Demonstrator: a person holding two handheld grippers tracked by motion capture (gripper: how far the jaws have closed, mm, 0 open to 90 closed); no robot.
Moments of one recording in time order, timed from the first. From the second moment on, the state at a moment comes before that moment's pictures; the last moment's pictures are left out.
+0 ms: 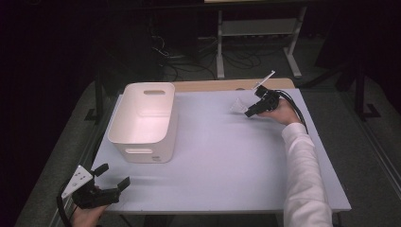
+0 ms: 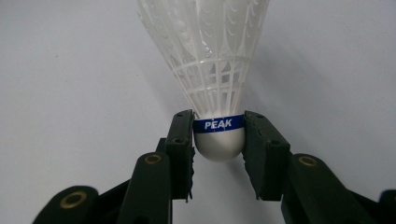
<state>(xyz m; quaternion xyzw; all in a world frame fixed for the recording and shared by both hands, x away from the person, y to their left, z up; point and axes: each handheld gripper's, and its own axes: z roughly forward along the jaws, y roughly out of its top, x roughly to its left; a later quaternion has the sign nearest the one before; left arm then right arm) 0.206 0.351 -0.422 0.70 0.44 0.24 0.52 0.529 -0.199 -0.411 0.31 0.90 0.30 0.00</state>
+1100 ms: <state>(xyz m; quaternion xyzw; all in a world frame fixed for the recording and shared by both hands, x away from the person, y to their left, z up) 0.214 0.346 -0.423 0.71 0.42 0.22 0.52 0.500 -0.179 -0.373 0.30 0.89 0.35 0.00</state>
